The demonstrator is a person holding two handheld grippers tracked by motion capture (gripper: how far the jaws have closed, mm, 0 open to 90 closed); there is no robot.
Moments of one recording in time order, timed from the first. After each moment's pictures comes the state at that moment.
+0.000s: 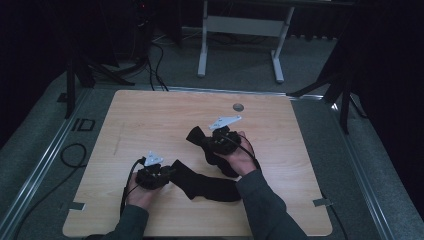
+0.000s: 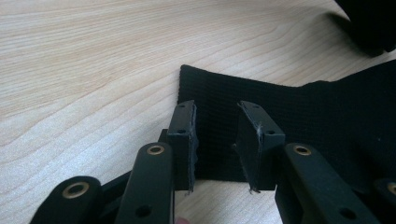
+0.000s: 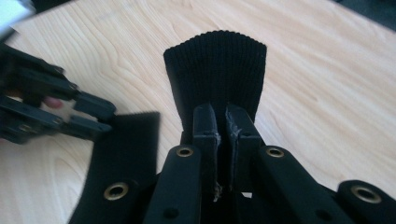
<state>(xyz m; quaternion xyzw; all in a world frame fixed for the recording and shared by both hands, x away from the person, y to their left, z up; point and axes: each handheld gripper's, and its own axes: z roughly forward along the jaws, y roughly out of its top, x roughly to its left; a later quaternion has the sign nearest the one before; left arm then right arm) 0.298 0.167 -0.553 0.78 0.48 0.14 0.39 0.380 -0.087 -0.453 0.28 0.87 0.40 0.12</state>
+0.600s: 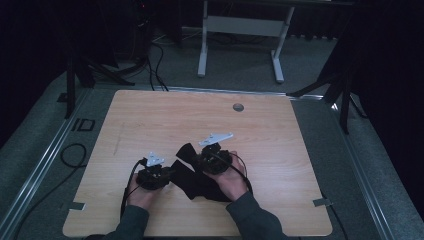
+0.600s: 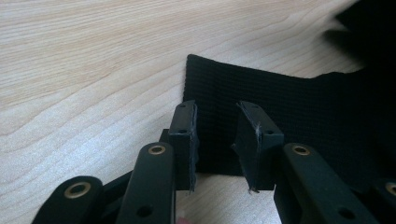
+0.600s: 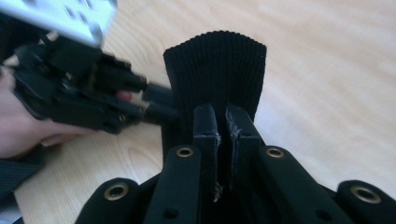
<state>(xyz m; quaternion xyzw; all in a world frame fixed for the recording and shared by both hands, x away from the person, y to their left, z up) 0.298 0.165 -0.556 0.78 0.49 0.14 0.37 0.320 -0.059 -0.459 0.34 0.85 0.39 0.08</state>
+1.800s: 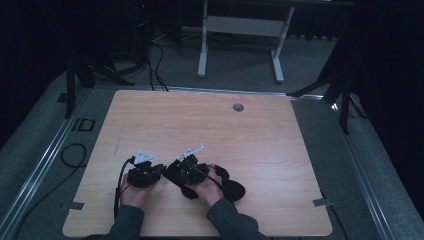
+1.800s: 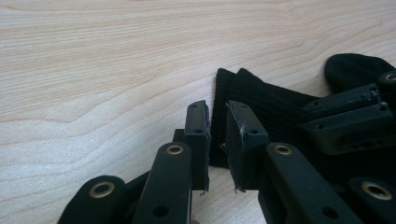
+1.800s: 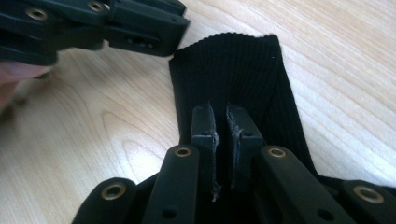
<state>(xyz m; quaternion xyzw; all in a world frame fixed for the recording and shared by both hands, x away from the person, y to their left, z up) 0.296 0.188 -0.548 0.75 0.52 0.14 0.39 0.326 -0.003 -0.532 0.36 0.88 0.31 0.03</state>
